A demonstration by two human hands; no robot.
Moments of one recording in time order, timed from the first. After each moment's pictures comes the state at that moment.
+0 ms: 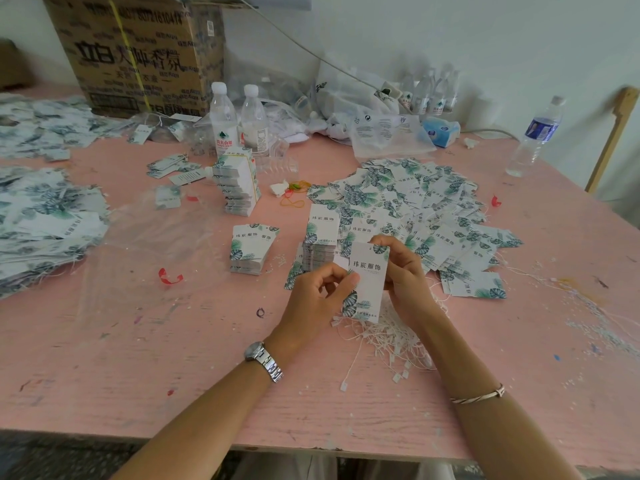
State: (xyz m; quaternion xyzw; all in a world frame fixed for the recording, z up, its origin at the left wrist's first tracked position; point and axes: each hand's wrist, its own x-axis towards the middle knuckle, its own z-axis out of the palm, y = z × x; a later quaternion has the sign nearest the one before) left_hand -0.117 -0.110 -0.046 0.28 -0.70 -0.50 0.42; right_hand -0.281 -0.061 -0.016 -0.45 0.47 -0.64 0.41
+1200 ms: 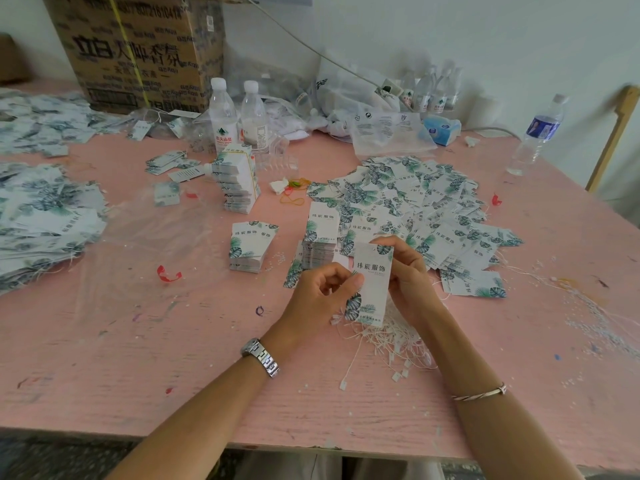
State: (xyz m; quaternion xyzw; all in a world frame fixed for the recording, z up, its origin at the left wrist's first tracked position) left_hand -0.118 -0.110 -0.042 0.24 -0.68 -0.58 0.39; right_hand -0.283 -0.061 -0.013 -0.42 0.45 -0.66 0.43
